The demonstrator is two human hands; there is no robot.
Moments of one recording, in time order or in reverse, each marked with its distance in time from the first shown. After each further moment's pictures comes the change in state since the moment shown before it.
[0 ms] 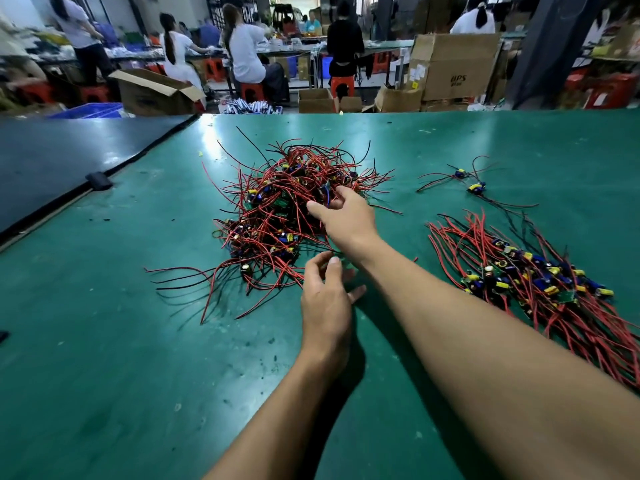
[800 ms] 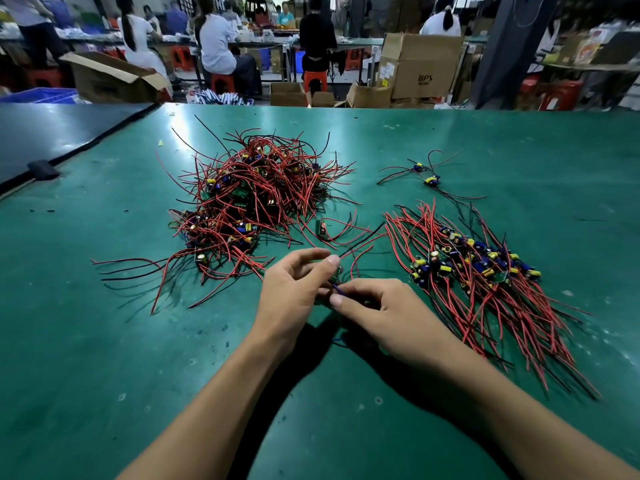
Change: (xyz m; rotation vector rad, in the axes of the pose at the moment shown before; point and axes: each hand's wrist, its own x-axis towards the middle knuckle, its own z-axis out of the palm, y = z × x) left_hand -0.019 0.011 0.000 0.188 -0.237 0.029; right_hand -0.136 0.061 -0.118 -0.068 -0.375 -0.117
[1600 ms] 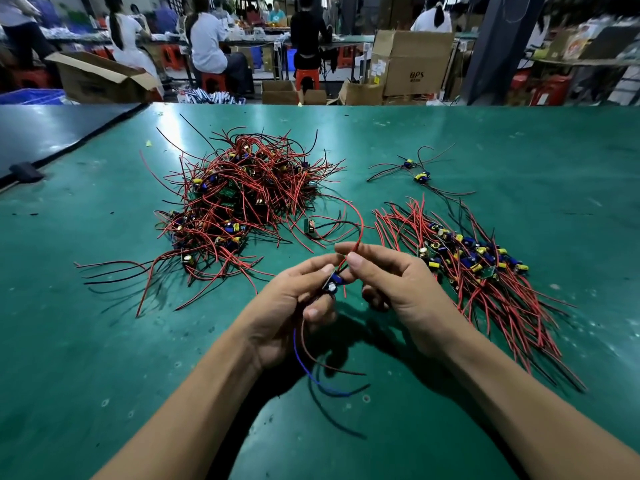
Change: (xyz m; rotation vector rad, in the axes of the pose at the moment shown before) left_hand -0.014 0.016 0.002 -0.390 -0.464 -0.364; right_hand 0.007 0.007 -0.021 0.566 0.087 -0.030
